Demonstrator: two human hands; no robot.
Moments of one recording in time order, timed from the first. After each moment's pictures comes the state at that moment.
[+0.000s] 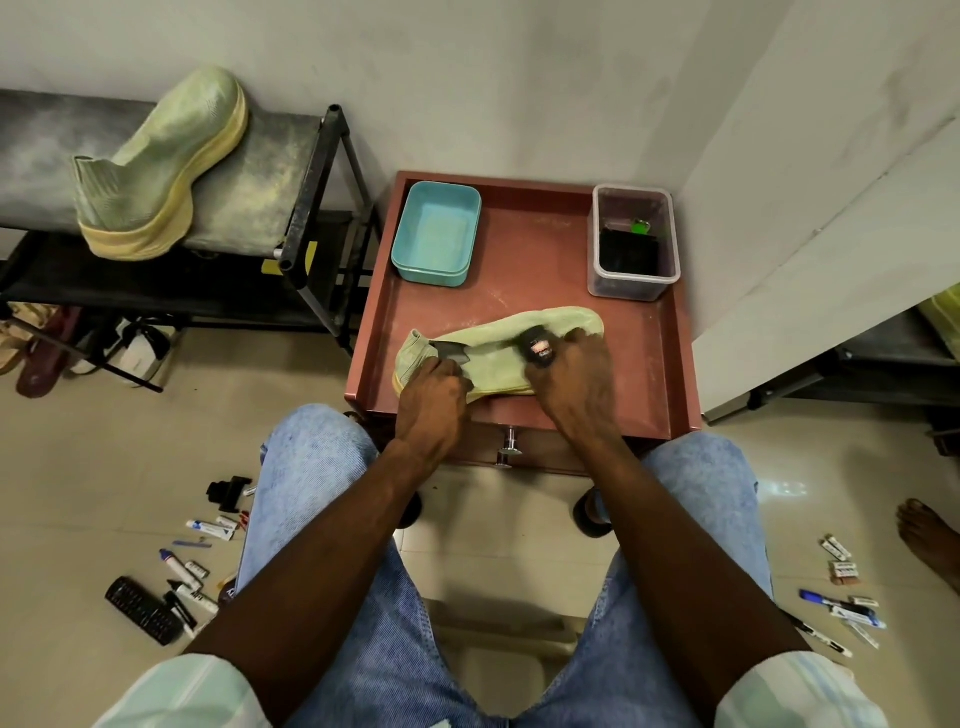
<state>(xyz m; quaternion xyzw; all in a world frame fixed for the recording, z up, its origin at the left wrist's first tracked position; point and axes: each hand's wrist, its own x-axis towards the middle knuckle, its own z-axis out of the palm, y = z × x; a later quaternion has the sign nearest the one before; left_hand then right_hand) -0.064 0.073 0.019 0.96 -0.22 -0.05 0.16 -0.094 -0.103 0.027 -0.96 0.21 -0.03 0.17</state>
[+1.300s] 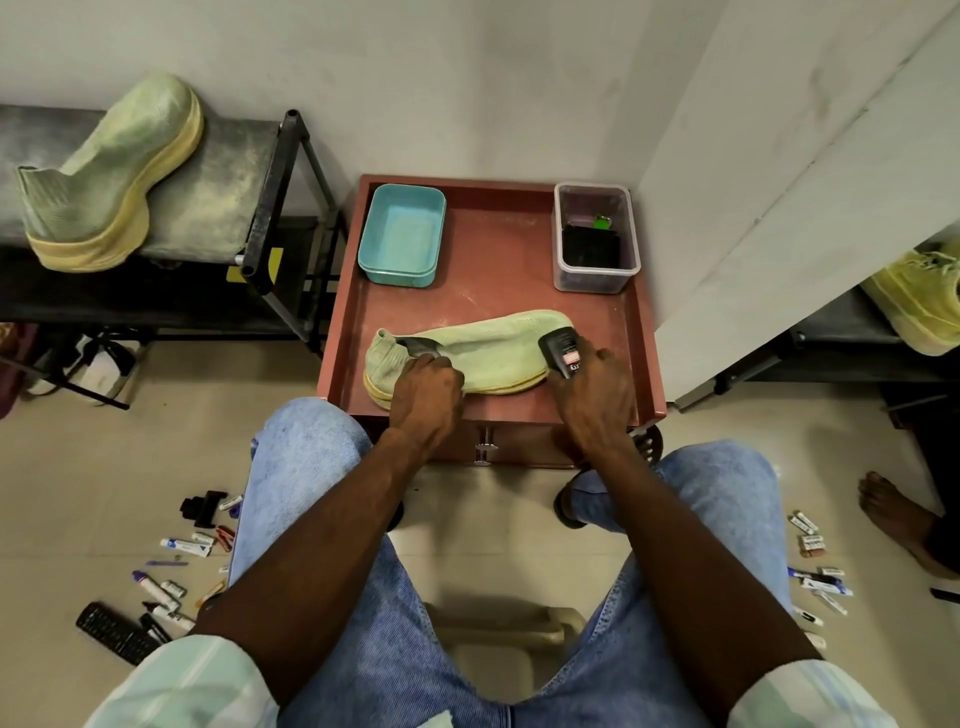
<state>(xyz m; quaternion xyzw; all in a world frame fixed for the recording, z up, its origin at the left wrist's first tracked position) -0.059 0.047 0.021 0.96 -0.28 -0.07 0.07 -0.138 -0.141 0.025 -0.93 0.31 -0.05 0.17</state>
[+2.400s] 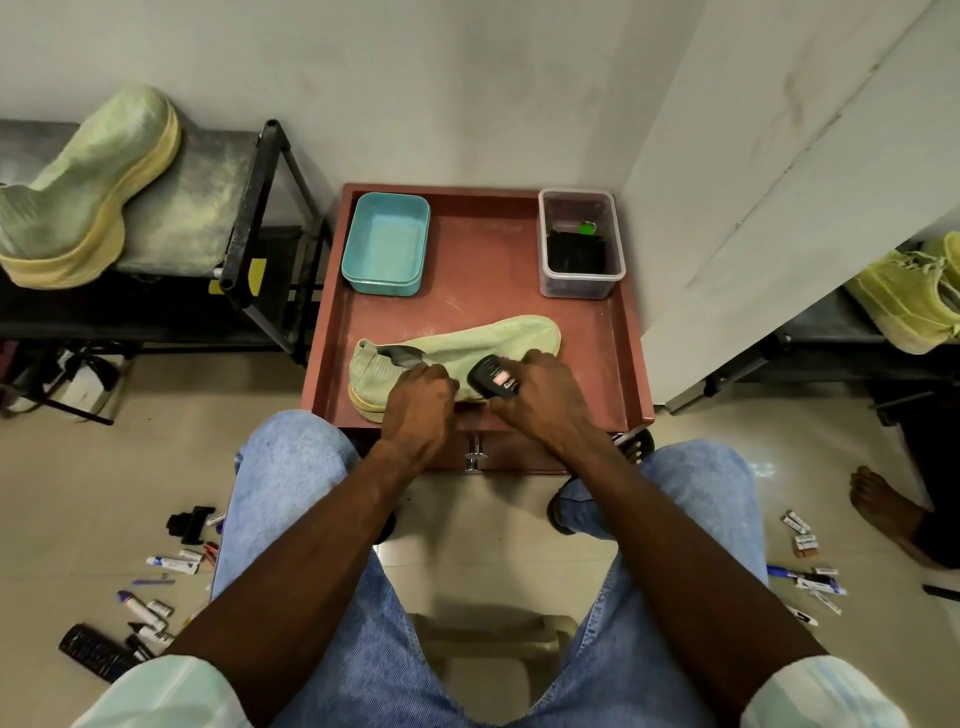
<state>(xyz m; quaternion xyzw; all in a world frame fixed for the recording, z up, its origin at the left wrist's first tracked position) -0.060 0.041 0.015 0.95 -0.31 -0.05 0.08 -0.120 -0.132 0.024 -0.98 0.13 0.01 0.14</state>
